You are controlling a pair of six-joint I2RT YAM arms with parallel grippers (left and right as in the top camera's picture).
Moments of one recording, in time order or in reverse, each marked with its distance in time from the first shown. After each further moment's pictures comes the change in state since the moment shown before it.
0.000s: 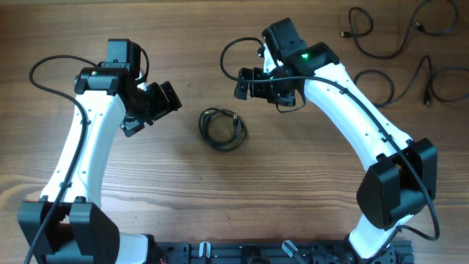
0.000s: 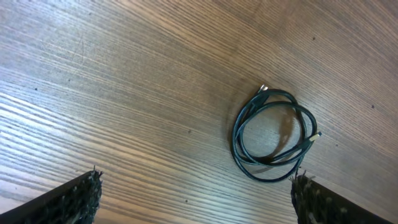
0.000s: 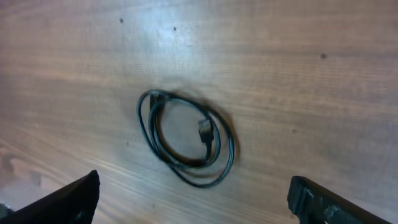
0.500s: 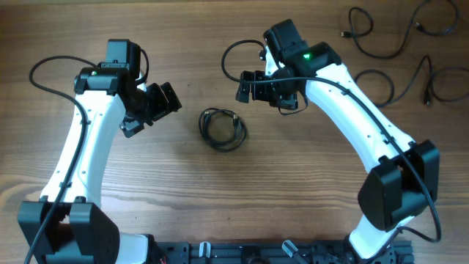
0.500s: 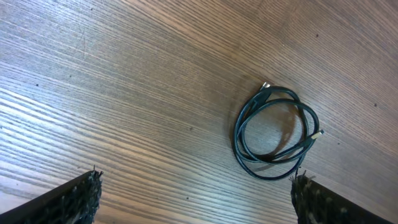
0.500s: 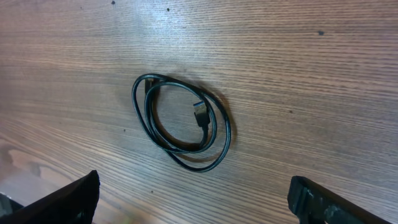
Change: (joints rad) left arm 0.006 0.000 0.000 -0.013 0.003 0.000; right arm 0.000 -0.010 0.000 -0.068 -0.024 0.000
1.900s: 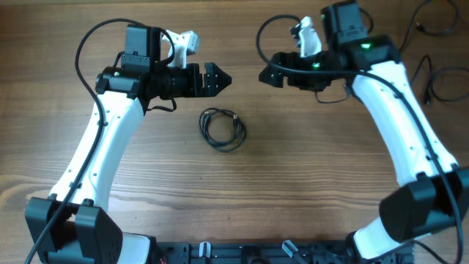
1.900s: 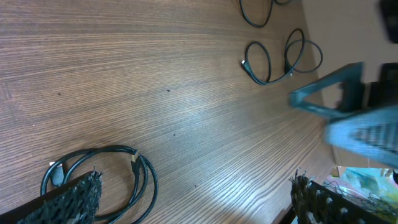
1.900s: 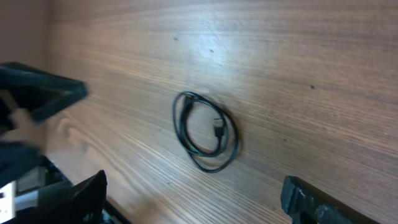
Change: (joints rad) left arm -0.123 0.000 0.000 0.421 0.539 0.309; right arm -0.205 -0.119 0.002 0.000 -0.241 -0.255
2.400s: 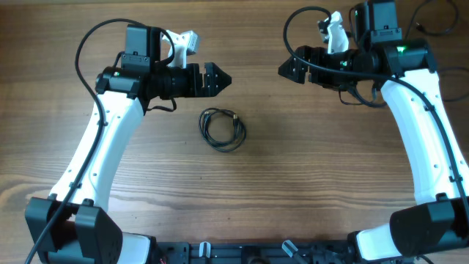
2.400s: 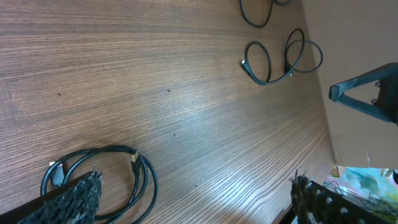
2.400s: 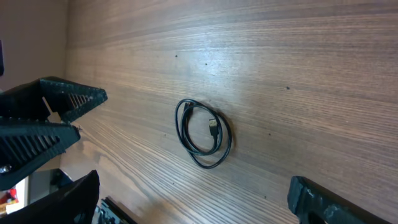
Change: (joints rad) left arm 0.000 0.000 0.000 0.000 0.000 0.000; right arm -0.115 -0.100 0.000 -0.059 -0.050 -0.020
